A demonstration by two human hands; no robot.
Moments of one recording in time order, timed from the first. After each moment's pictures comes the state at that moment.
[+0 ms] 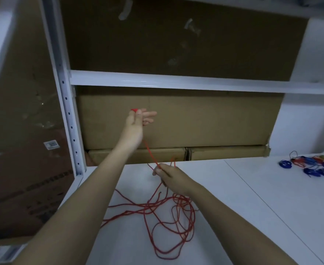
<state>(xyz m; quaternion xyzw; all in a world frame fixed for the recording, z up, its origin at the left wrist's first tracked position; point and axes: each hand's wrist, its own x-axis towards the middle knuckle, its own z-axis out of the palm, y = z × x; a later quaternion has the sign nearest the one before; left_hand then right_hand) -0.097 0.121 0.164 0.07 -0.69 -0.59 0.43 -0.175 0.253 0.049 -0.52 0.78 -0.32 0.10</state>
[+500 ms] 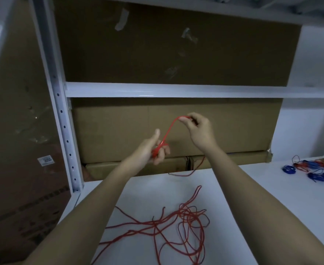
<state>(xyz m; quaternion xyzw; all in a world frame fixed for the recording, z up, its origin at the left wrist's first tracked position) -0.099 0.108 0.144 -0.05 -0.80 -0.57 0.17 -0.242 0.237 0.169 -0.38 0.71 -0.57 -0.17</state>
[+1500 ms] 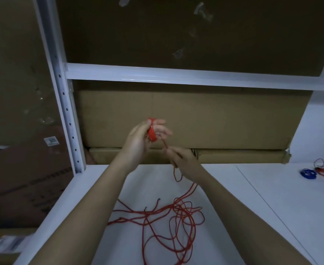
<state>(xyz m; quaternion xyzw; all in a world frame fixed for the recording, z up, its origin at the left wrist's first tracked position) -0.114 0.137 0.142 -0.03 -0.63 -0.71 0.31 -0.239 0.243 0.074 -0.49 0.71 -0.50 0.07</state>
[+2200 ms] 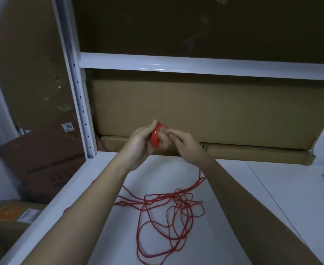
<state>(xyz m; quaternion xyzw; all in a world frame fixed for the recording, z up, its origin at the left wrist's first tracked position) -0.108 0.153 0.109 -0.03 -0.62 -0.74 0.26 -0.257 0.240 0.081 -0.55 0.69 -0.46 0.06</state>
